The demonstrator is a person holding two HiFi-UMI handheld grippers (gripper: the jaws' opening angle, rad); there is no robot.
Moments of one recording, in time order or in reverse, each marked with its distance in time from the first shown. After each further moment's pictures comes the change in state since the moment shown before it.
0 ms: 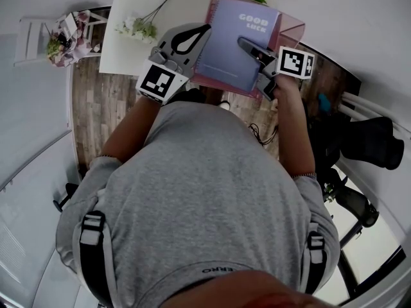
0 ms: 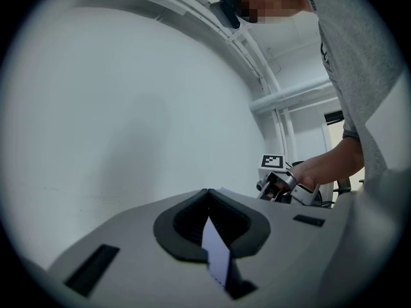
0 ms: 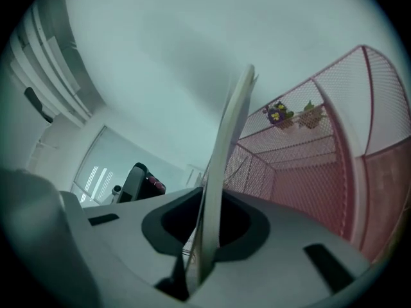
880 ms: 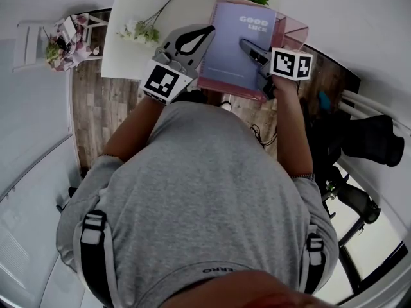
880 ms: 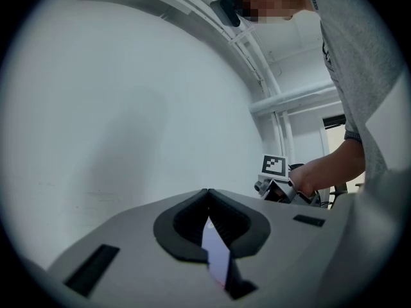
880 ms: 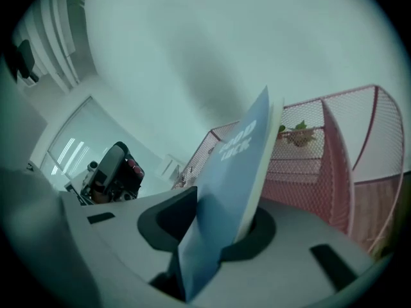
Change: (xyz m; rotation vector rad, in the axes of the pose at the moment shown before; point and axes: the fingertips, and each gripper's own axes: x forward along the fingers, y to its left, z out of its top) left arm 0.001 0.011 -0.010 -0.015 0.022 -0.034; right arm 0.012 -0.024 0.001 -0.170 0.041 -0.219
